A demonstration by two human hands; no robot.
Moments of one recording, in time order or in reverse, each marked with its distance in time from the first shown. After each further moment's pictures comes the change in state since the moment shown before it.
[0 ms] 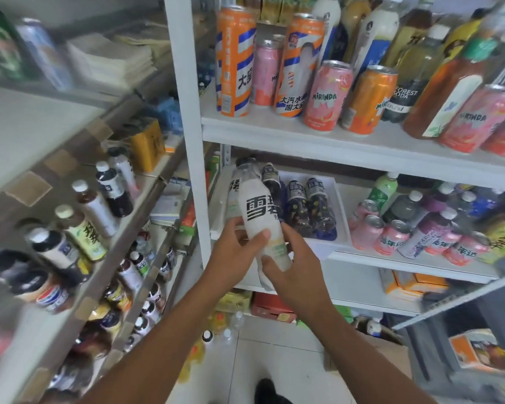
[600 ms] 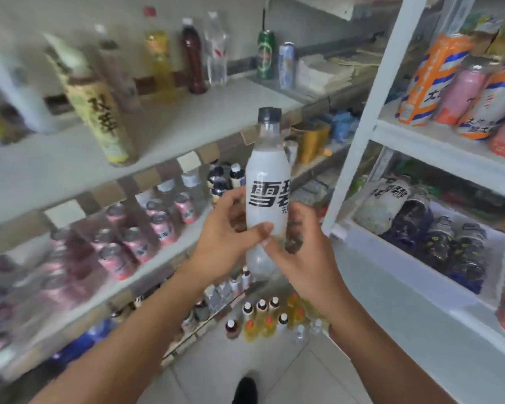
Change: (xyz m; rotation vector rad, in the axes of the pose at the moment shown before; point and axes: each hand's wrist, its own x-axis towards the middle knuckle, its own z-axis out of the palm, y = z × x) left_hand -0.243 0.028 -0.101 0.016 0.606 0.301; right_hand -0.112 -0.105 0.047 0.368 -0.567 -0.535
